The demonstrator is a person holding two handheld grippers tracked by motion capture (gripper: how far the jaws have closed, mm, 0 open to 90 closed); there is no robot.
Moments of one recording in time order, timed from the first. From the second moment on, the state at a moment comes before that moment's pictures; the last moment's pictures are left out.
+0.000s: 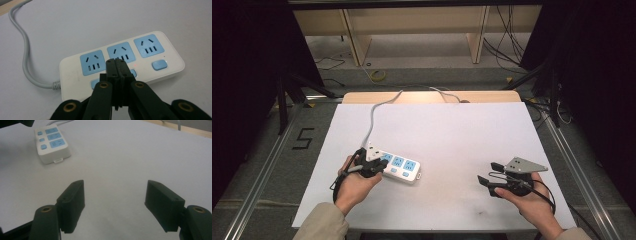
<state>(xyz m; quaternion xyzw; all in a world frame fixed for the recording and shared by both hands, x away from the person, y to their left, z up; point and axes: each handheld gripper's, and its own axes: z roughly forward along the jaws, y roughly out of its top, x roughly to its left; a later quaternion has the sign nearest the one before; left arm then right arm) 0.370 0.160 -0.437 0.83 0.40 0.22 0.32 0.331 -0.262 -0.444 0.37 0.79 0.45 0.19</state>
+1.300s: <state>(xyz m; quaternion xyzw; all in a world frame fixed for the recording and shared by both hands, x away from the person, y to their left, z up) 0.387 0.142 -0.439 0.84 0.40 0.19 0.31 0.328 -0.265 -0.445 0.38 0.79 0.44 0.18</state>
